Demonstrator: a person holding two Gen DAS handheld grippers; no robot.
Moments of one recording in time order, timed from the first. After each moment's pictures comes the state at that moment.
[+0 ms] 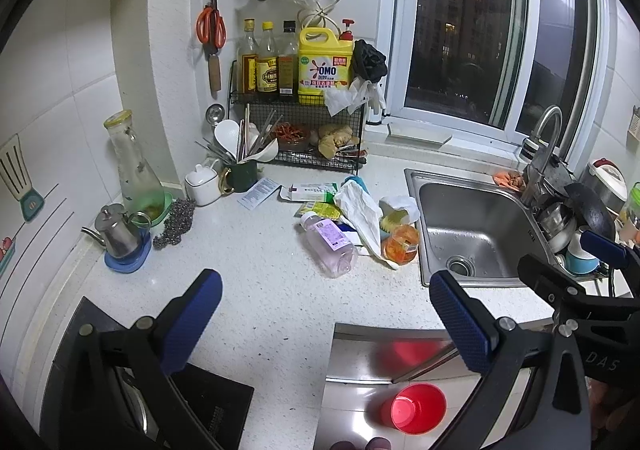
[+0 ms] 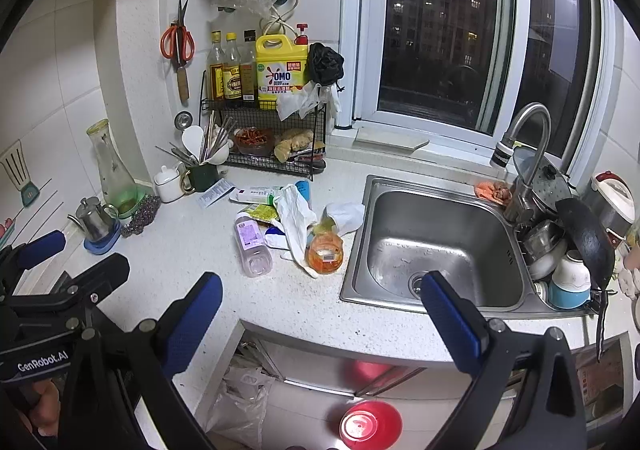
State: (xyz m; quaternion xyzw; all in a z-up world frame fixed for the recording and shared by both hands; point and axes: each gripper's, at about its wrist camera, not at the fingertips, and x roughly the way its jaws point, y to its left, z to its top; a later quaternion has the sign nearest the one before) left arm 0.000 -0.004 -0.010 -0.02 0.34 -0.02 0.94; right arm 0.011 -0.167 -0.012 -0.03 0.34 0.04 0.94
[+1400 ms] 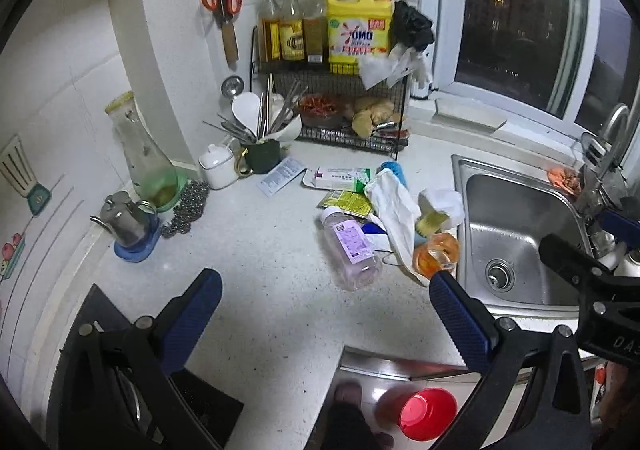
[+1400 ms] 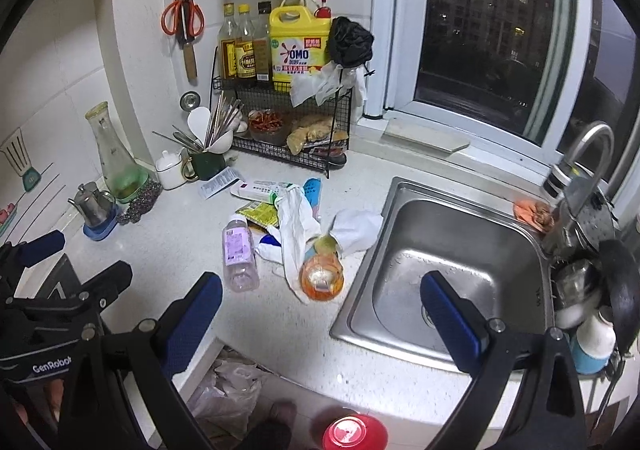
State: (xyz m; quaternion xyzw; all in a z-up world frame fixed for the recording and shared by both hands) left arm 0.106 -0.033 -0.035 -0.01 0.41 0.07 0.91; right arm 0.121 -0.193 -0.031 -0.06 0.38 0.12 0.91
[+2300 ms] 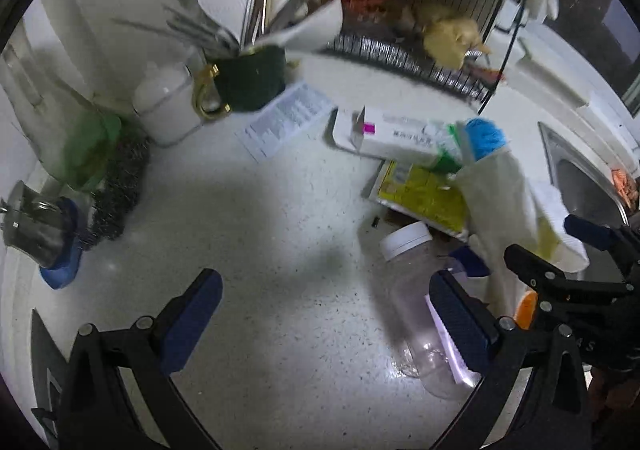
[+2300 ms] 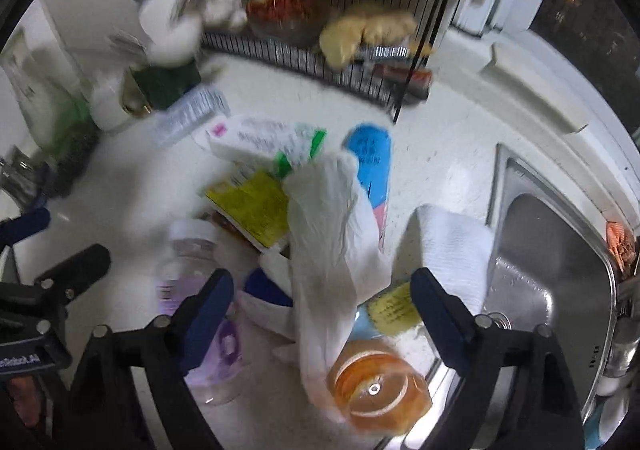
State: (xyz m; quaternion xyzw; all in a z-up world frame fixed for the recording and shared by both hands) left arm 0.302 0.062 -0.182 -0.06 0.55 0.06 0.83; right arm 0.322 -0.095 -0.181 -0.12 0.55 0.15 0.81
